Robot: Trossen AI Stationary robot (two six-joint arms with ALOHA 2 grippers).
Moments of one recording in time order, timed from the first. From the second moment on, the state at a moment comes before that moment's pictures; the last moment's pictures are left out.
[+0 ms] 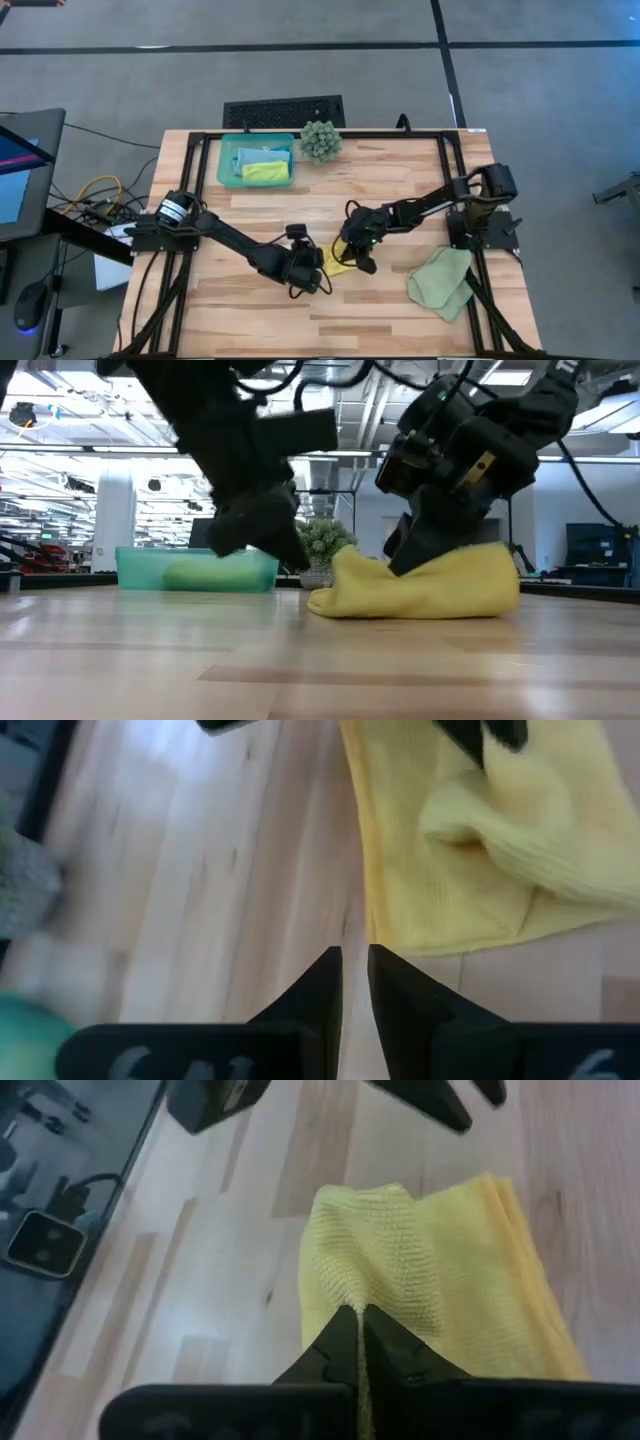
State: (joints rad) left arm -0.39 1.99 1.26 -0.46 -0.70 -0.31; right arm 0.08 1.76 0.71 0.32 -0.42 0.22
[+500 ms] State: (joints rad) left arm -0.39 2.00 1.02 0.00 -0.65 -0.32; right arm 0.08 1.75 0.79 0.25 -0.53 0.21
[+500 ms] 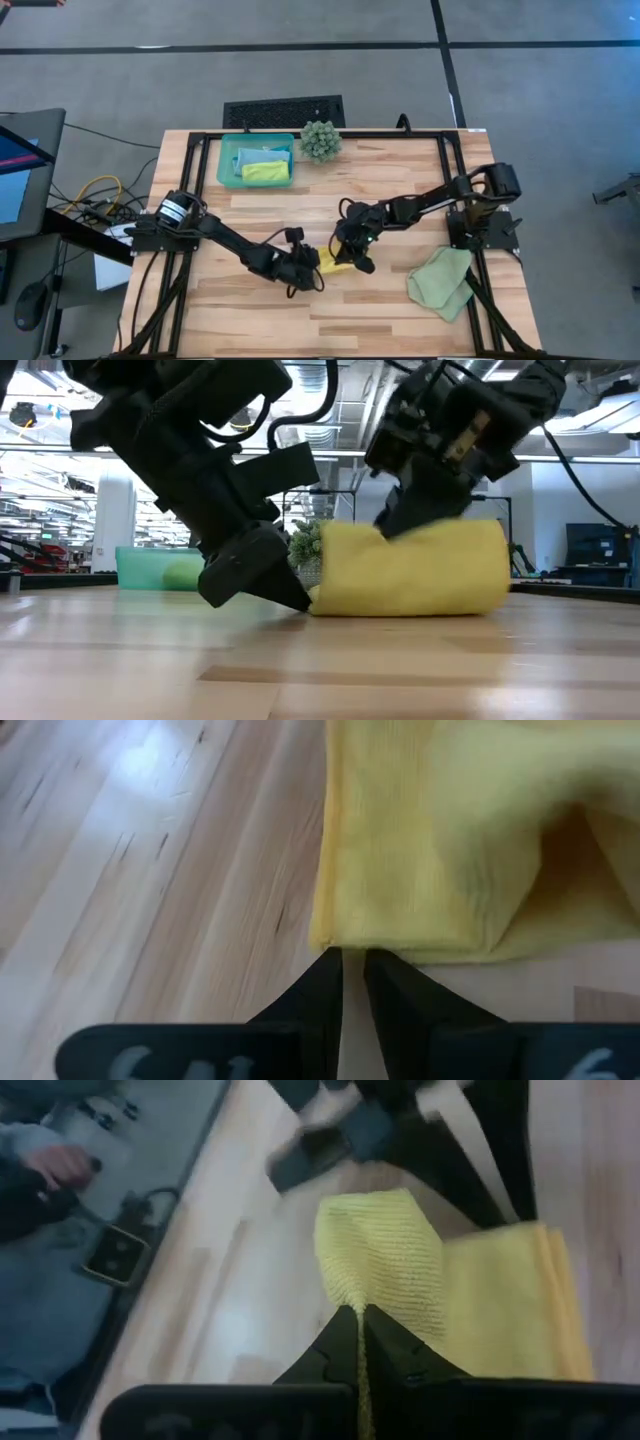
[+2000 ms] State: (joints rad) left arm -0.37 2.00 0.97 0.16 -0.63 -0.22; right arm -0.09 1.74 0.81 0.16 -0.53 0.13
